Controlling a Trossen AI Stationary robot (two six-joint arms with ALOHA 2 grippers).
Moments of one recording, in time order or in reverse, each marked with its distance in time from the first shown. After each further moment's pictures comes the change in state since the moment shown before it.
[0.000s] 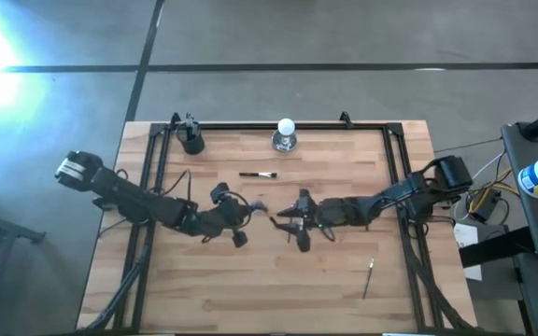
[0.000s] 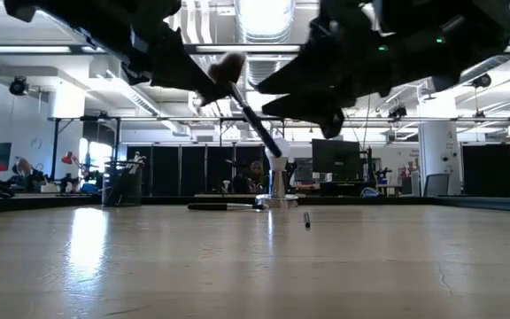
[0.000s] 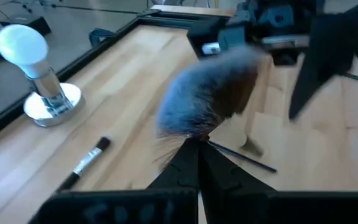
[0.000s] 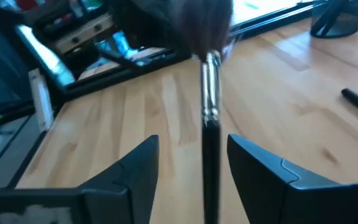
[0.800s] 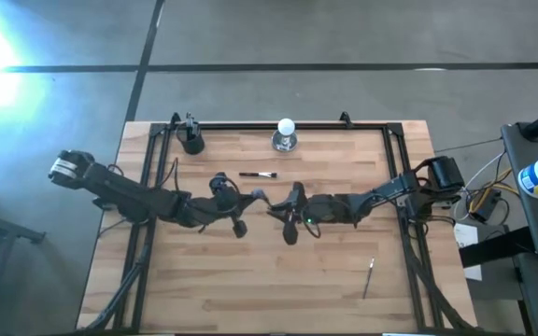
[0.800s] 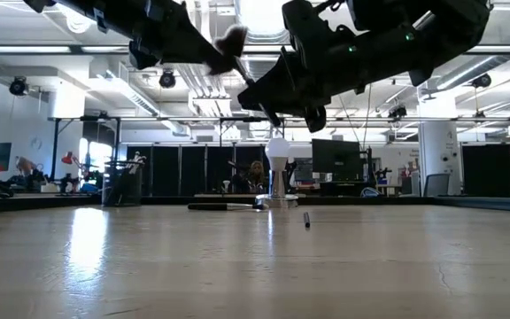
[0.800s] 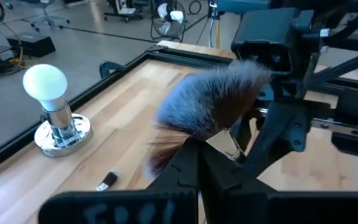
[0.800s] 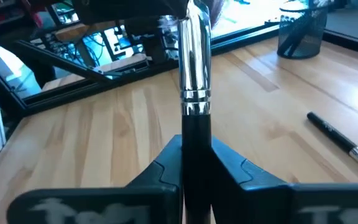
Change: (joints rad) left arm 0.058 -0.084 0.005 0.083 0.023 0.061; right arm -0.037 0.070 0.127 -0.074 0.087 -0.044
